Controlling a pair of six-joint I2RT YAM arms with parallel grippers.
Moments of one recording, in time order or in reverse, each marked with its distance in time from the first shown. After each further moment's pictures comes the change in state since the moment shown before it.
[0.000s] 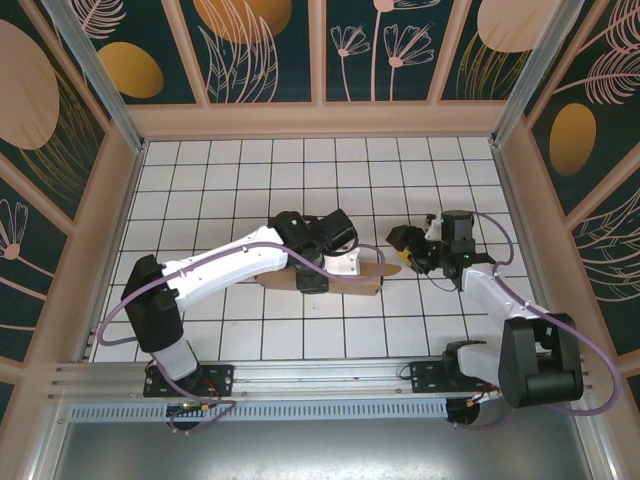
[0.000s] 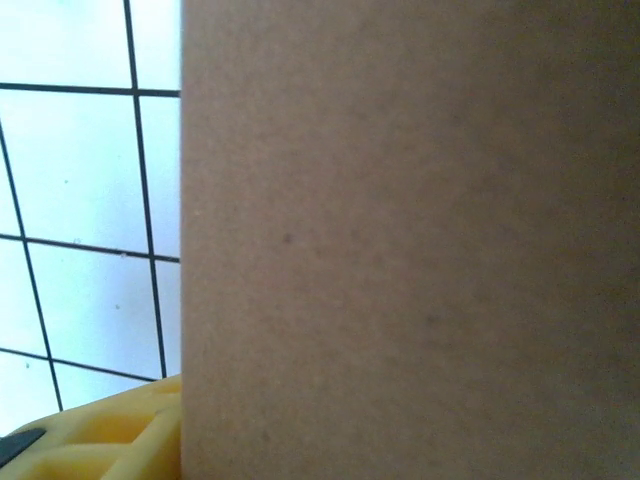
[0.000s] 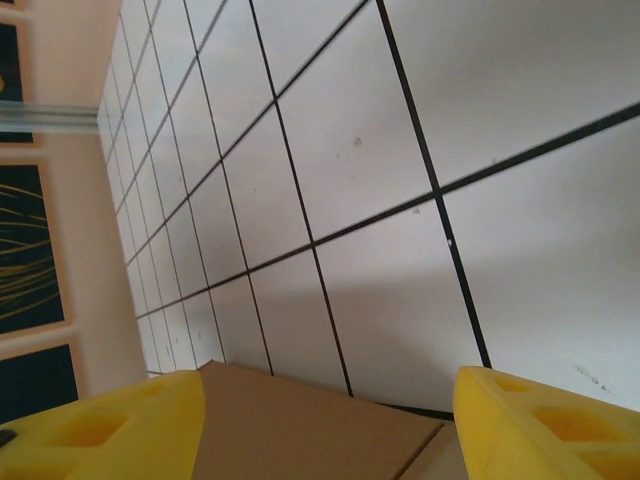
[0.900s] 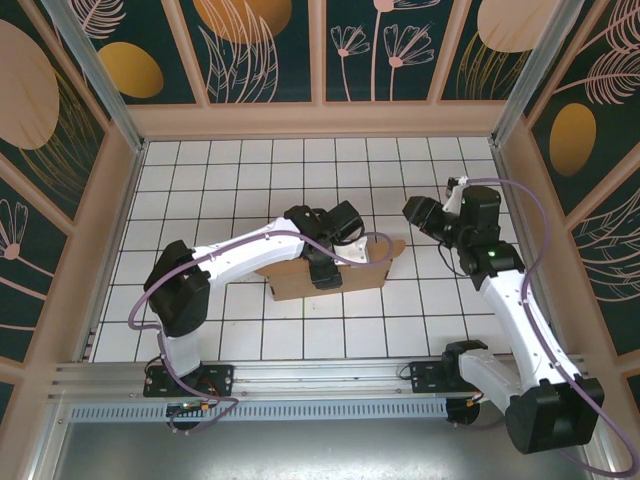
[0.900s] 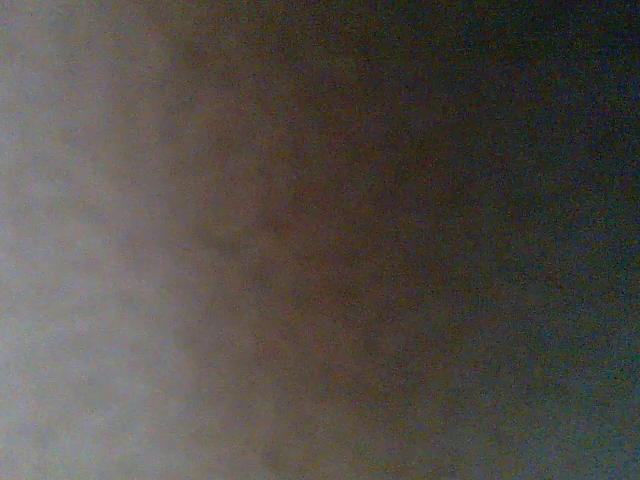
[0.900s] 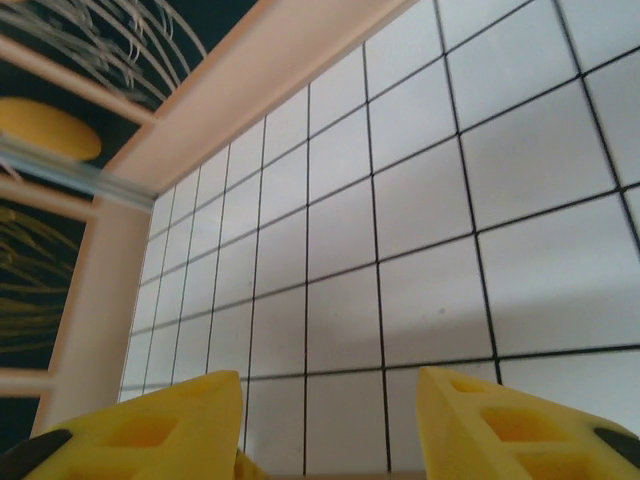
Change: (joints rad) left arm 0.069 0.132 0.010 0.153 0.092 -0.022; right arm 0.043 -0.252 0.276 -0.255 0.220 -0.175
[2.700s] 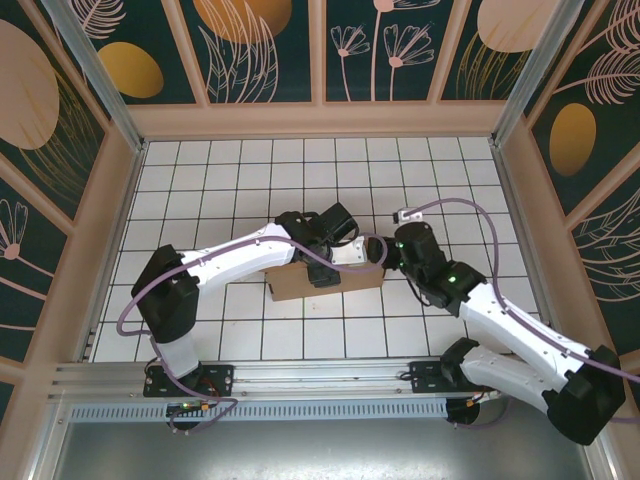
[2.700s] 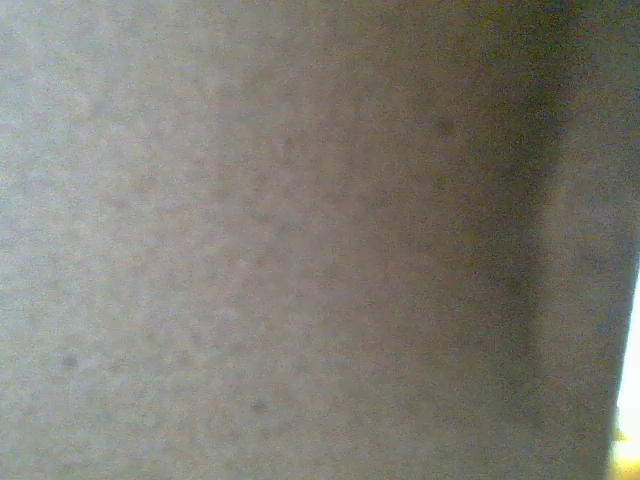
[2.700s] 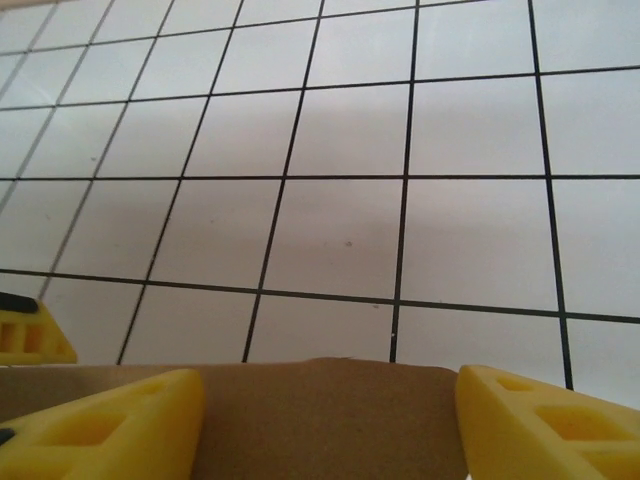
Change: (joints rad) left arm 0.004 -0.072 -0.101 0.130 -0.026 0.020; right arm 0.551 -0.003 -0.145 0.011 0.687 -0.209
